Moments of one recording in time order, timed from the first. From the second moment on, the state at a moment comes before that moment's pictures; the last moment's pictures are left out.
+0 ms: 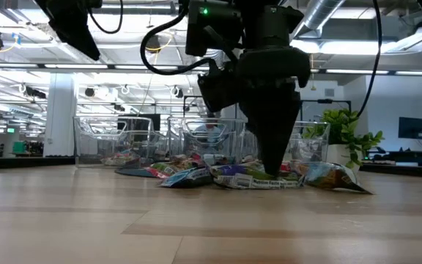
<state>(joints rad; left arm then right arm) 0.35 0.77 0.98 -0.98 -0.21 0.00 0.18 2.15 1.59 -0.96 -0.19 0.34</state>
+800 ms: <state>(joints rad) 0.35 0.77 0.98 -0.97 -0.19 0.00 0.16 2.15 1.66 -0.97 -0.18 0.51</state>
